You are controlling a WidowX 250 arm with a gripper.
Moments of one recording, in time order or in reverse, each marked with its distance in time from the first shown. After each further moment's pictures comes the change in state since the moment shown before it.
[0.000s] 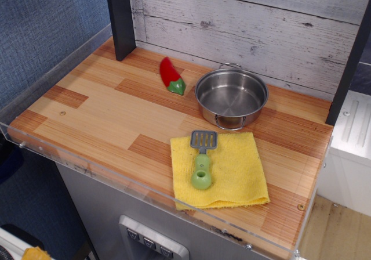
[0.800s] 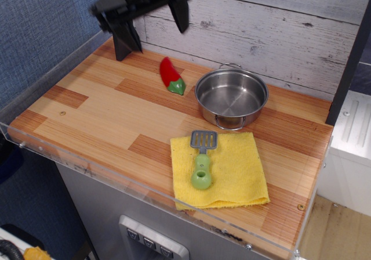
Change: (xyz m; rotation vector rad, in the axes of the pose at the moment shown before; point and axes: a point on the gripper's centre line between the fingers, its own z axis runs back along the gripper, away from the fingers) arm -0.084 0.004 -0.002 0.036 0.035 -0.056
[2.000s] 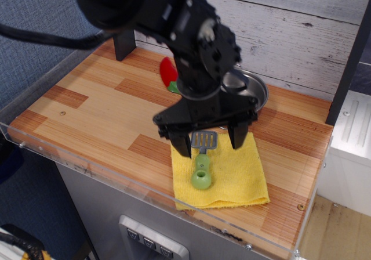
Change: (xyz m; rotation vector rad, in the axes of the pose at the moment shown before) arm -0.108 -0.010 -0.067 0.101 0.139 -0.140
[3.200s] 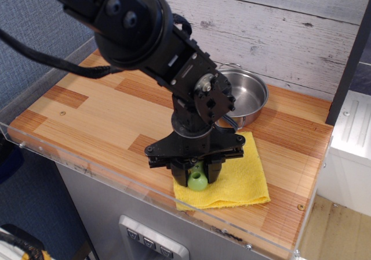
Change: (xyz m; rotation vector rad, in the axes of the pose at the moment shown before) arm -0.021 0.022 -0.029 0.088 0.032 -0.010
